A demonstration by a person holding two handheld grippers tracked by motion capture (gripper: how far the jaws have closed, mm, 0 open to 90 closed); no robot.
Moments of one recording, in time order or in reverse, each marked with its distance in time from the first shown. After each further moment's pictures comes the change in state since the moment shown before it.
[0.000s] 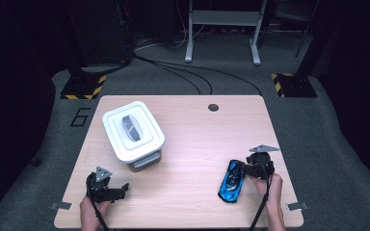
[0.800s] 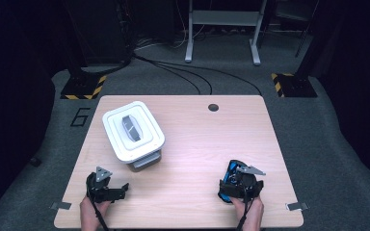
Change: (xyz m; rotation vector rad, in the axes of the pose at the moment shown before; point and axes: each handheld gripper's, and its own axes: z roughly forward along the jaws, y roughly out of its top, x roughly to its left) left arm 0.000 0.000 0.000 0.000 0.001 0.002; right arm 0.079 -0.042 -0.008 0.002 -0.109 0.196
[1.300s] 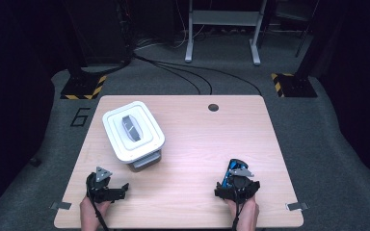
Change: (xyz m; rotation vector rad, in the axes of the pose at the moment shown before) left arm 0.000 0.000 0.000 -0.001 0.002 0.003; right arm 0.018 -0.007 0.013 0.026 -0.121 -0.079
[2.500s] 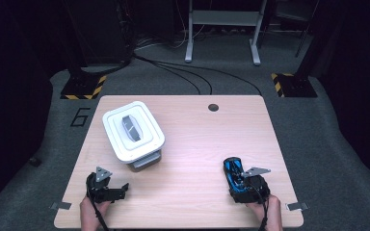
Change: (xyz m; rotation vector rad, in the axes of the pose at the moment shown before) left arm 0.000 0.000 0.000 0.001 -0.001 -0.002; right arm -0.061 -0.002 -0.003 0.086 0.300 -0.242
